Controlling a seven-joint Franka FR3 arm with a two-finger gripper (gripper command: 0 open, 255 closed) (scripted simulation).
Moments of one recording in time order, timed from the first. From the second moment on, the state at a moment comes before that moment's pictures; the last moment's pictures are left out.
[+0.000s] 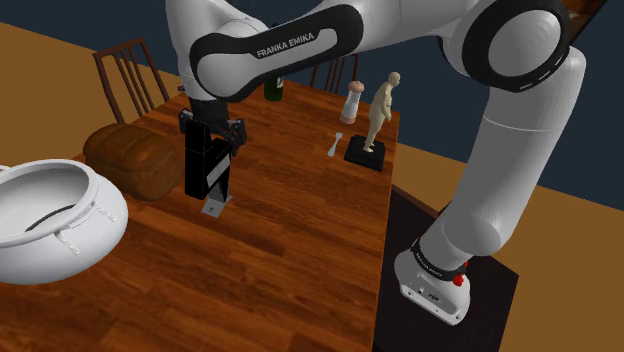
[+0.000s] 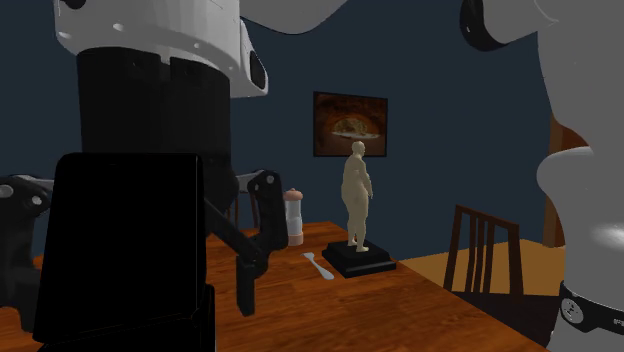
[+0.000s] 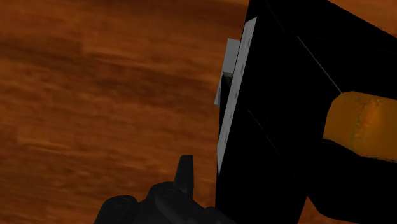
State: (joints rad) arm -0.02 0.31 0.56 -1.76 -0.19 2.02 1.53
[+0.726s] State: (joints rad) arm -0.02 0.32 0.55 -1.79 -0.20 2.07 1.54
